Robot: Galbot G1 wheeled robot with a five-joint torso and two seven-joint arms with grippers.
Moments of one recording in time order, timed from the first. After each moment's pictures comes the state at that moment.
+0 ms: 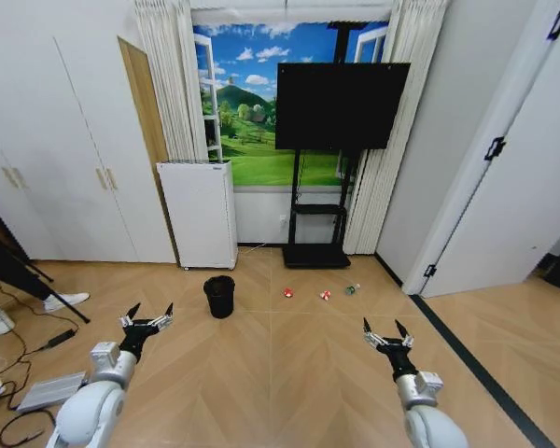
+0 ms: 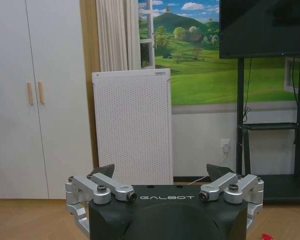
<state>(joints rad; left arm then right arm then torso) 1.39 -1.19 -0.78 -1.99 -0.39 0.22 0.03 -1.42 1.41 0.81 1.81 0.23 0.09 -0.14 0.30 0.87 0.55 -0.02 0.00</state>
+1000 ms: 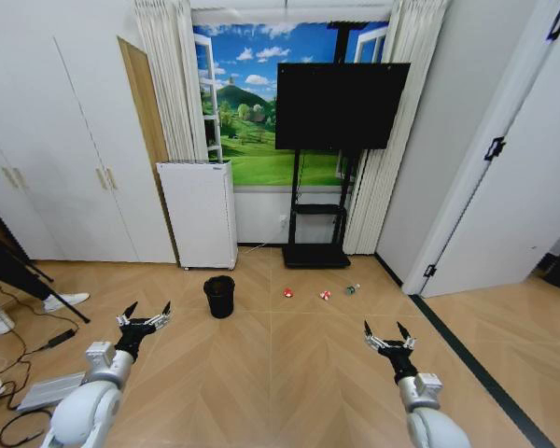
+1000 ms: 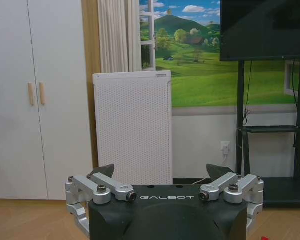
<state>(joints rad) 1.39 -1.19 -0.79 -2.00 -0.41 0.22 0.04 -1.43 1.41 0.81 1.81 0.17 0.10 -0.13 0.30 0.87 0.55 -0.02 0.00</state>
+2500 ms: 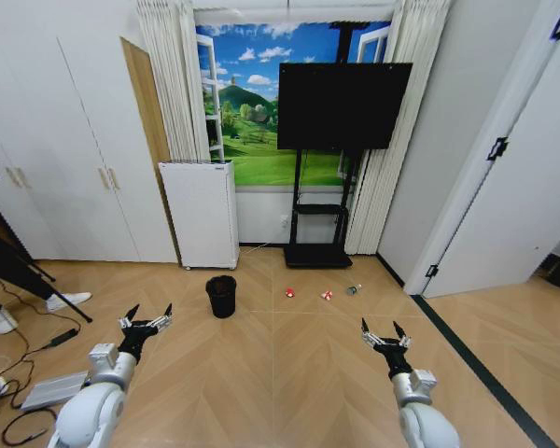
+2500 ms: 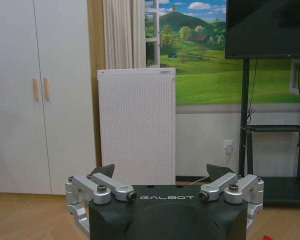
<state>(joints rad) 1.40 -1.21 -0.78 -2.00 -0.40 0.22 0.03 -1.39 1.43 0.80 1.77 0.22 0.10 -0.13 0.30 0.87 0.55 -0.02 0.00</state>
